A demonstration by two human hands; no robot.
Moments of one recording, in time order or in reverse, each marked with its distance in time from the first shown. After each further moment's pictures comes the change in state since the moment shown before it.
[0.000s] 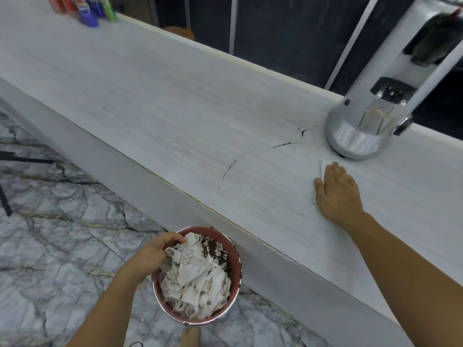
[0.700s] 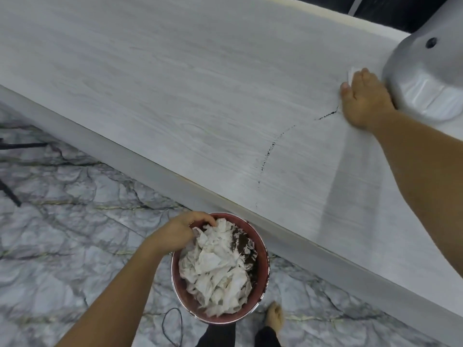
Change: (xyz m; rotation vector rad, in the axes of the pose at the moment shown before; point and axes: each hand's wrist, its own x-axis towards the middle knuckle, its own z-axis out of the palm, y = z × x) left_hand 0.085 0.011 -0.059 0.227 -0.324 0.043; right_hand 0.183 -0.060 0.000 0.038 -0.002 0.047
